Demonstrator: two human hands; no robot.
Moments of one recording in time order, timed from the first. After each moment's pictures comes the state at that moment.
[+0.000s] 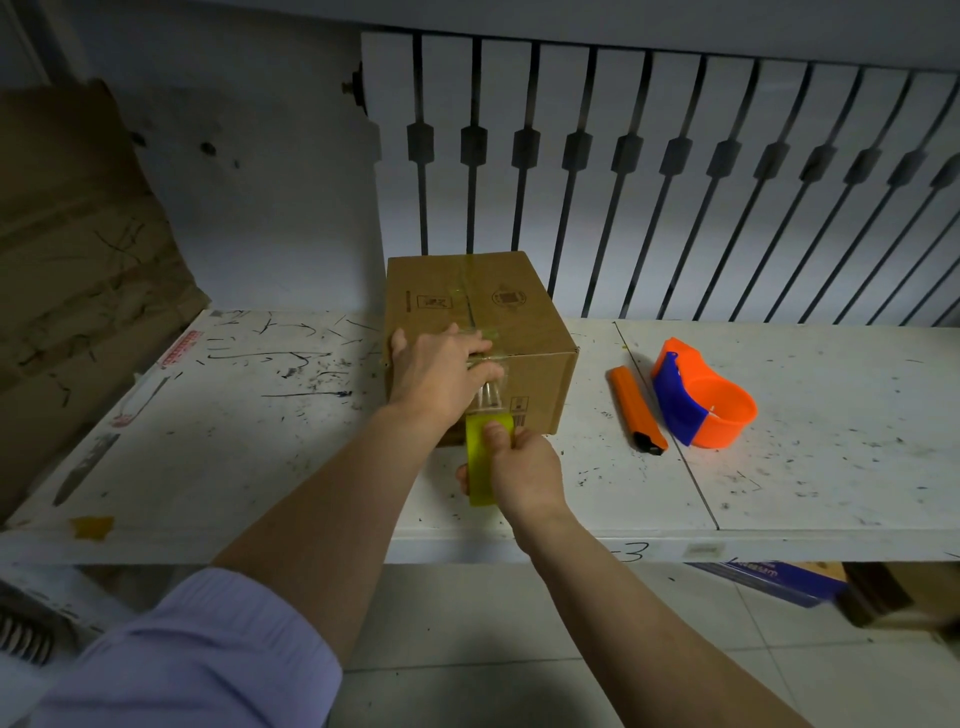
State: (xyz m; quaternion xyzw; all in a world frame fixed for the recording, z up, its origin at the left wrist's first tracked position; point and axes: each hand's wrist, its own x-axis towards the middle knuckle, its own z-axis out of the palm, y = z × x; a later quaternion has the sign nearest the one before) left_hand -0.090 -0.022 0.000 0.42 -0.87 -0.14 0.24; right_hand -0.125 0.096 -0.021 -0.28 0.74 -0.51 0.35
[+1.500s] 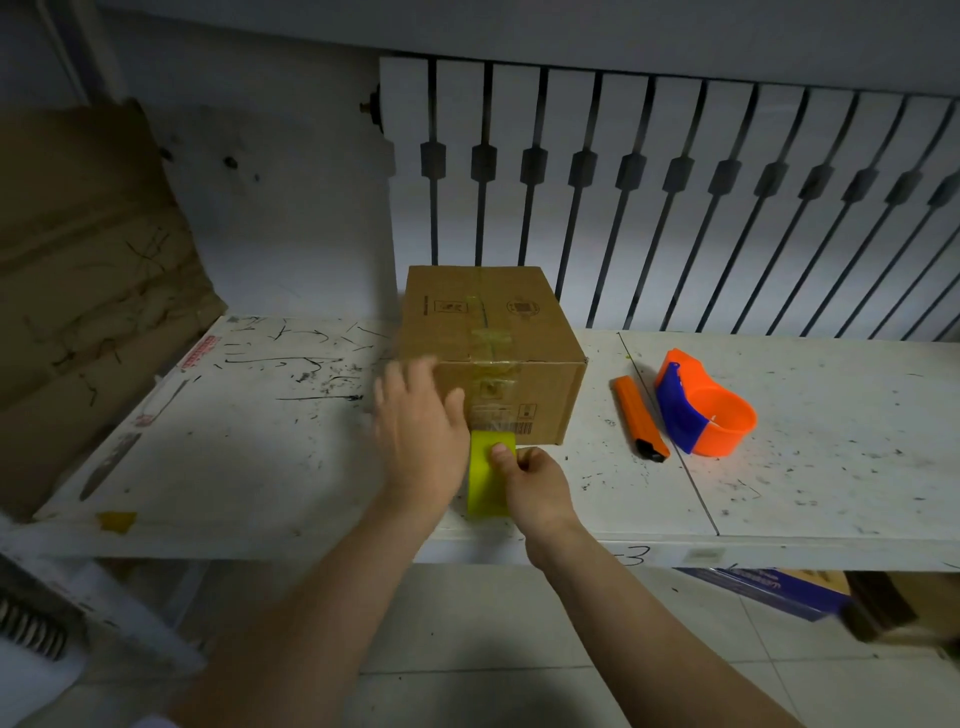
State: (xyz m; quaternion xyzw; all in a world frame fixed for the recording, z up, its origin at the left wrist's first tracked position) left_hand -0.058 0.036 -0.015 0.52 -0.73 -0.14 0.41; right_hand -0.132 0.106 -0.032 -0.24 0.74 -0.50 0.37
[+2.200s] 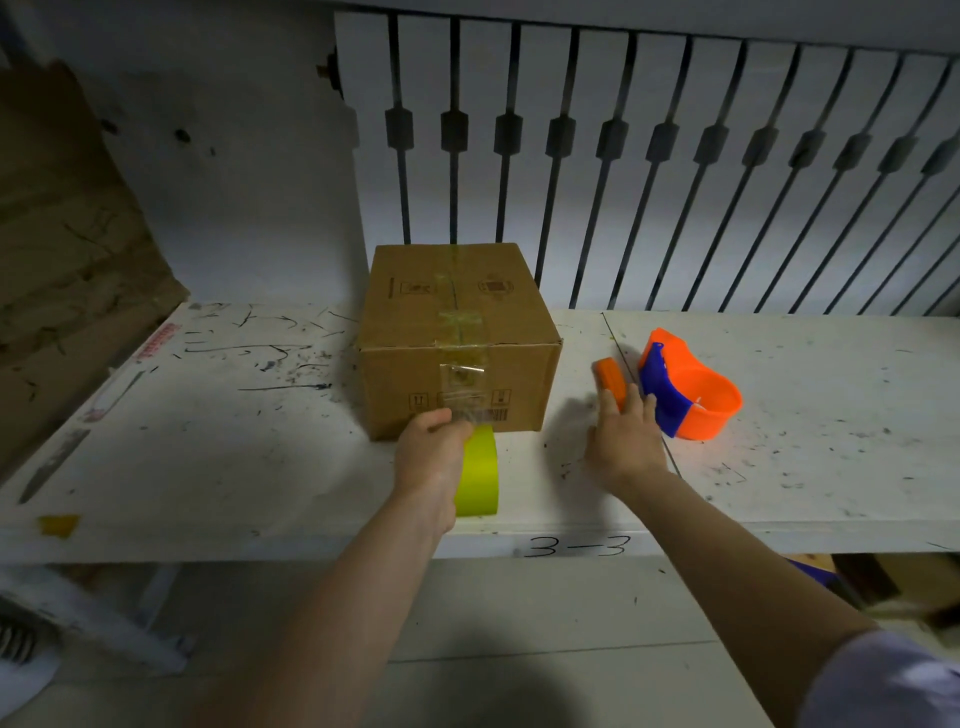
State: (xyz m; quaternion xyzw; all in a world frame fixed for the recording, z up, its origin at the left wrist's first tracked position) left_hand -0.092 0.052 -0.037 0.56 -0.41 -0.64 0.33; right_hand -0.269 0.106 -0.067 -0.40 0.91 -0.10 0.07
